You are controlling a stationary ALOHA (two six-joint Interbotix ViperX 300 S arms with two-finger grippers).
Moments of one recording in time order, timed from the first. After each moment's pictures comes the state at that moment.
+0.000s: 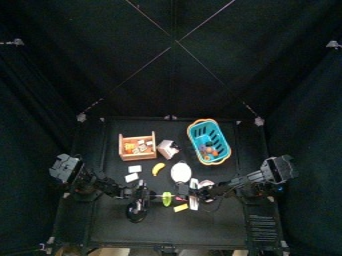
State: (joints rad) left arm -0.37 0.11 1.00 -0.43 -0.83 0.29; right arm 0.22 -0.06 0.69 -0.55 0.29 0.82
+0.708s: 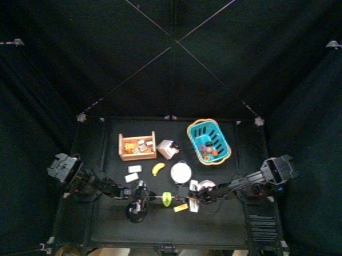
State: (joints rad) left arm -0.38 0.07 1.00 -0.44 -0.83 0.29; right arm 0.25 -0.06 0.67 -0.56 0.33 0.82
